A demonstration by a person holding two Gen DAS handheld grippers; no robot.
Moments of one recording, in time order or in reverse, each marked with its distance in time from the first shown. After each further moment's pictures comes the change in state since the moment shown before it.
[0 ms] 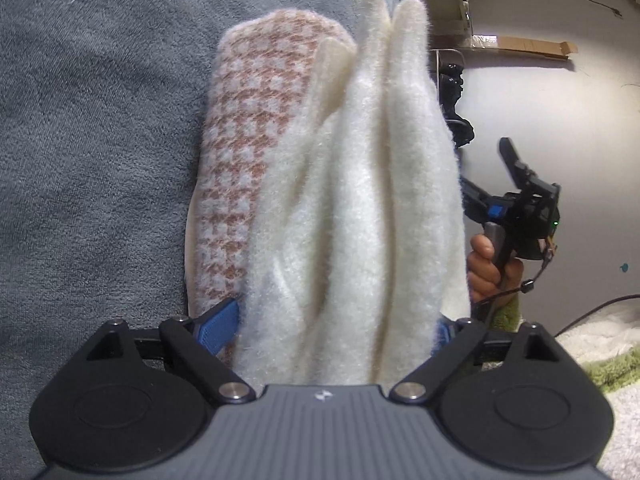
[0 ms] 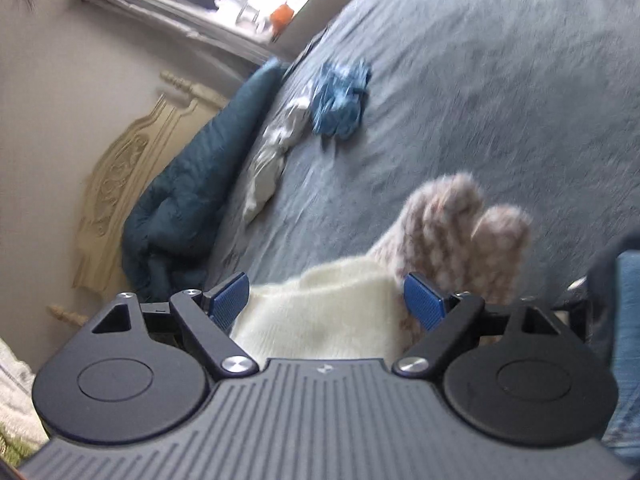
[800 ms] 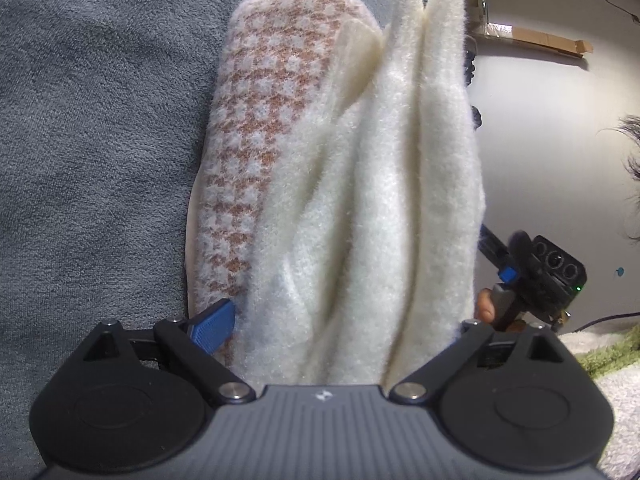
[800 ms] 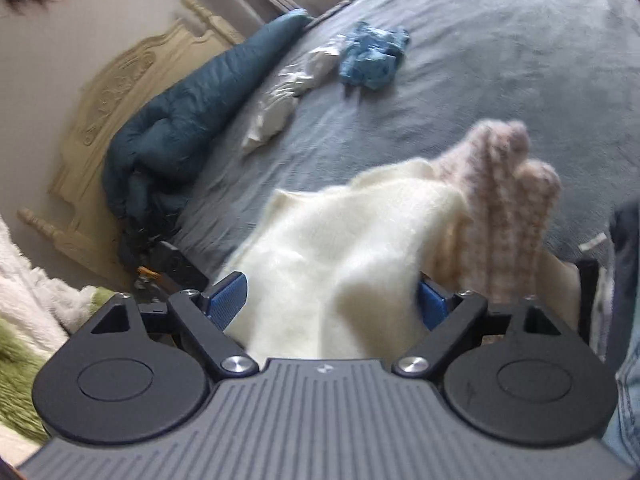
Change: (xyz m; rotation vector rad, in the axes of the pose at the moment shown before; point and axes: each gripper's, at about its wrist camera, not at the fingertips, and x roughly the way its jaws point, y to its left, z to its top) left arm 0.014 0.005 0.032 -0.052 0.094 -0.006; right arm -0.020 0.062 -0.060 -0.213 0.092 -0.101
